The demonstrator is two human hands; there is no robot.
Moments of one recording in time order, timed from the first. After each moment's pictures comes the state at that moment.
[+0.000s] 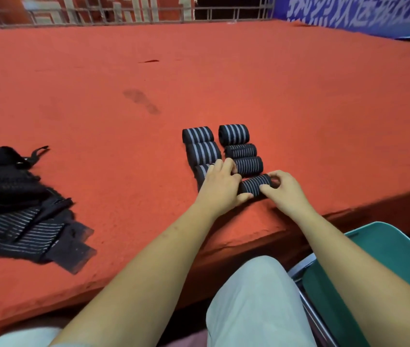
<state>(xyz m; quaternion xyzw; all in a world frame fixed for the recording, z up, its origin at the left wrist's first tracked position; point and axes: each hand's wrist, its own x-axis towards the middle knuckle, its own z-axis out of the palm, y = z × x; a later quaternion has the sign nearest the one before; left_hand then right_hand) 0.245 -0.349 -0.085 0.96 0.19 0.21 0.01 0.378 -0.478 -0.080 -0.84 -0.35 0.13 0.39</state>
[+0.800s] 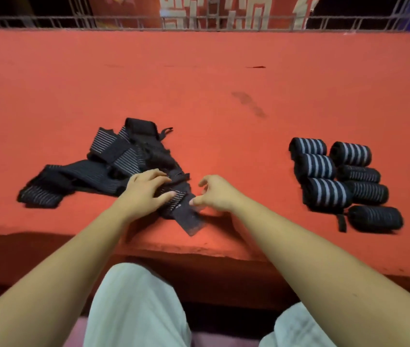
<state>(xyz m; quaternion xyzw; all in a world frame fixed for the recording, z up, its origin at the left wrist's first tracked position) -0.140 -0.222 -0.089 0.87 0.46 0.16 0.05 0.081 -0.287 -0.058 -0.68 -0.63 0.33 0.19</state>
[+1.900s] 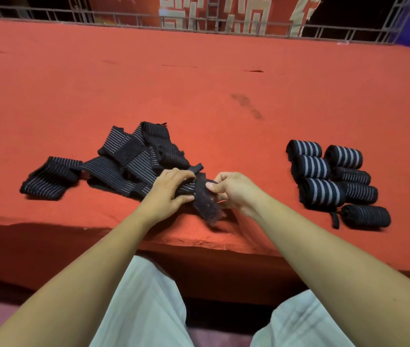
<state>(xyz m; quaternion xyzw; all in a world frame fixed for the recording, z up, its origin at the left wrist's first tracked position) -0.109 -0.253 -0.094 0.87 0.34 0.31 0.16 0.091 -0.320 -0.035 -0.61 -0.41 0.56 0.39</state>
